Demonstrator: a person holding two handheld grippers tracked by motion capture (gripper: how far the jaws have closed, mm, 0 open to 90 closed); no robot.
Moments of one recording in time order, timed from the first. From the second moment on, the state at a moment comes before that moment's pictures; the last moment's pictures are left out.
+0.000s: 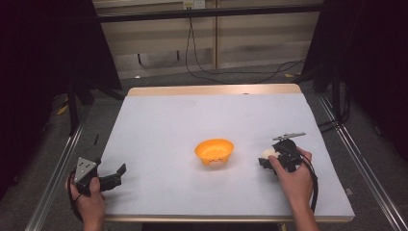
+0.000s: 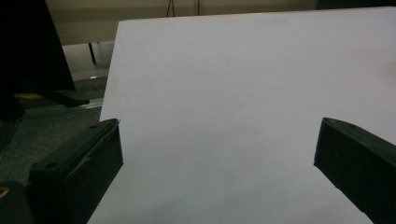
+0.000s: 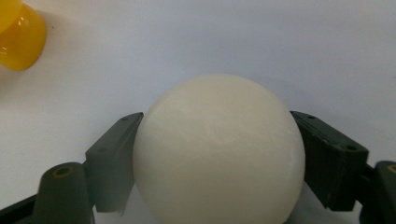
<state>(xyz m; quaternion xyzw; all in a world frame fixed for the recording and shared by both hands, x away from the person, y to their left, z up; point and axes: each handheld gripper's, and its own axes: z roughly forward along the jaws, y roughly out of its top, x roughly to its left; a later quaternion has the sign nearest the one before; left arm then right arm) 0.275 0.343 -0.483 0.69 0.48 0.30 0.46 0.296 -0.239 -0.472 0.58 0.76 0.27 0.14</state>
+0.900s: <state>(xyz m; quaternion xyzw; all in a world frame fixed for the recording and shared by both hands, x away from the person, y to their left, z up) 0.276 0.343 -0.483 0.69 0.48 0.30 0.45 0.298 -0.235 -0.449 0.56 0.76 0.29 0.15</state>
